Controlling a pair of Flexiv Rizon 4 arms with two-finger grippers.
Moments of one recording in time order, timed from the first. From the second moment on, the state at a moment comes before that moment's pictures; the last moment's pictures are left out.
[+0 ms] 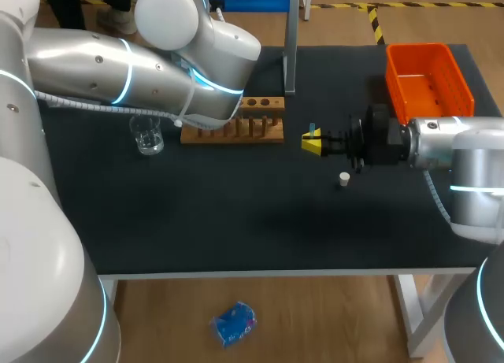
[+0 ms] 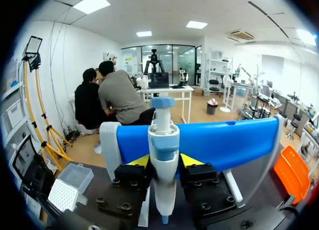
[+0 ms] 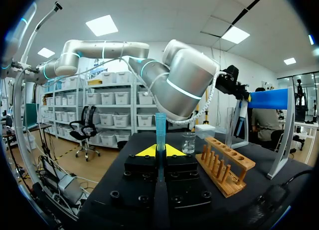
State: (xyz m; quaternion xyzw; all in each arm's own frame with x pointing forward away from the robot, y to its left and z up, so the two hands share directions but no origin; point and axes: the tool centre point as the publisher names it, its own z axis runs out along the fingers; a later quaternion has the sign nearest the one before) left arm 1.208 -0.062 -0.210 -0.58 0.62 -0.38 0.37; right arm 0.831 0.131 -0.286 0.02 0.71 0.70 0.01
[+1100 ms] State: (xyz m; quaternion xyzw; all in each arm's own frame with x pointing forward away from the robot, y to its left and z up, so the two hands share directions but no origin) left arm 1.170 -0.076 -0.085 -0.48 0.62 -0.45 0.43; right arm 0.831 0.131 -0.286 0.02 0.71 0.70 0.01
